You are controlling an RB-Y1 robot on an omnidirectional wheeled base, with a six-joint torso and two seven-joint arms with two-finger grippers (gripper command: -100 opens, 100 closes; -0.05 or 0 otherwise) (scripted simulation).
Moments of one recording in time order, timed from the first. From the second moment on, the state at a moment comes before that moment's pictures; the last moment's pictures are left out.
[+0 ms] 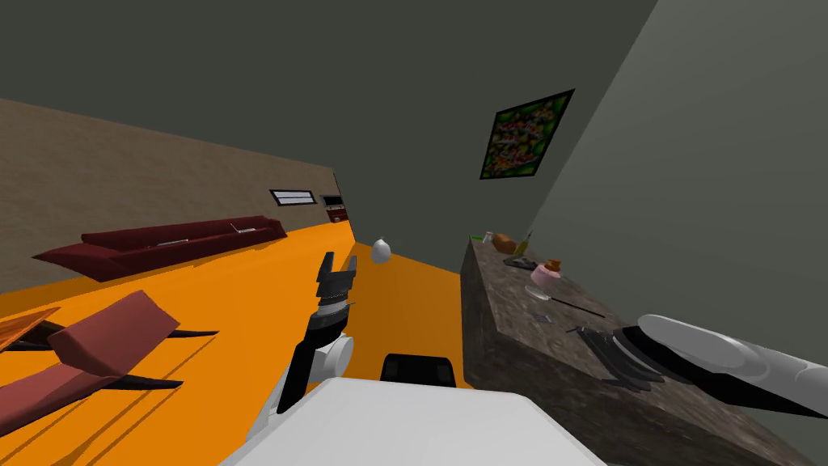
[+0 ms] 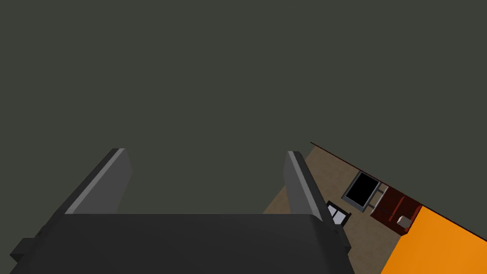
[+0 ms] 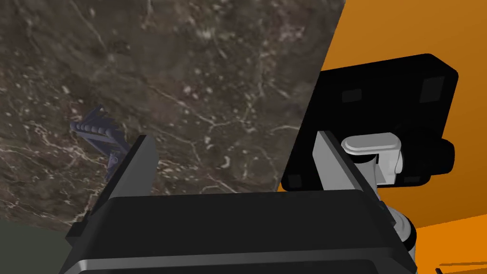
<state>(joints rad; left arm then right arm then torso) 0.52 0.04 -0.03 -2.25 0.11 -0.57 0.04 0.11 -1.56 0.54 -1.17 1.25 -0.81 0.31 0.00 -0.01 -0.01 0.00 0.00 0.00</state>
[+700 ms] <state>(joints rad) 0.52 0.04 -0.03 -2.25 0.11 -0.57 0.04 0.12 -1.57 0.53 -1.11 1.24 -0.79 0.35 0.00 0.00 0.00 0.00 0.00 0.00</state>
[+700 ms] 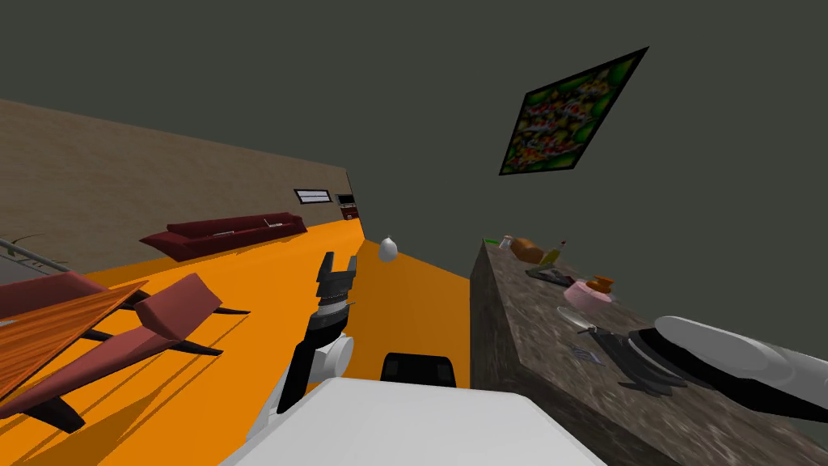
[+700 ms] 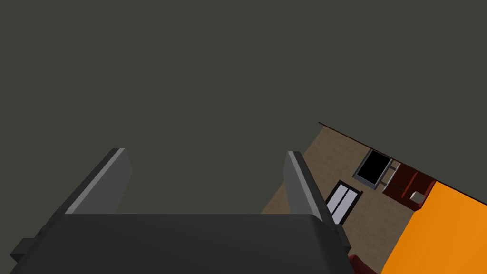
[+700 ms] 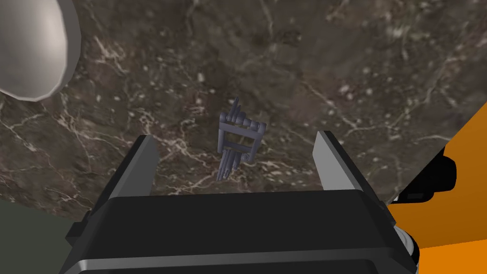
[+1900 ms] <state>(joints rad) 0.52 0.04 -0.03 -2.25 0.11 -0.57 0.04 0.31 -1.49 0.44 -0.83 0.99 -0.82 0.66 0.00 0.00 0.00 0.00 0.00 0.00</state>
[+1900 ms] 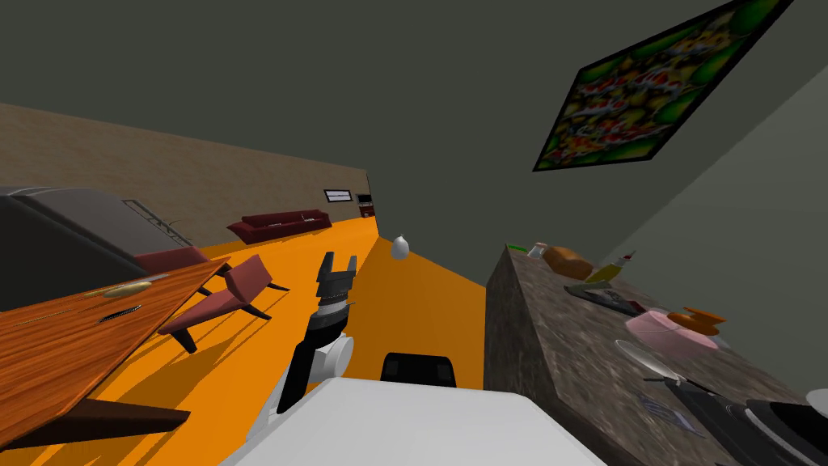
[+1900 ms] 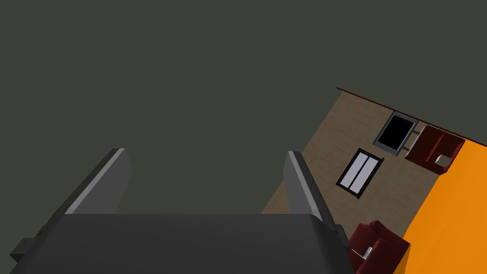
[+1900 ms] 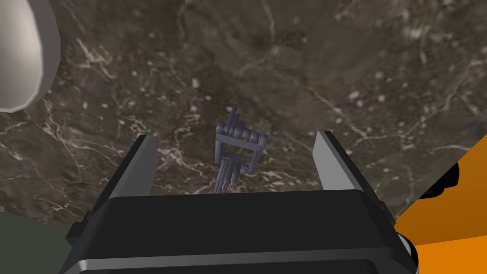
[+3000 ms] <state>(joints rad) 0.52 0.04 -0.03 -2.25 0.11 -0.57 0.04 0.39 -1.44 0.39 -0.68 0.87 -0.83 0.81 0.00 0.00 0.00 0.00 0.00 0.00</state>
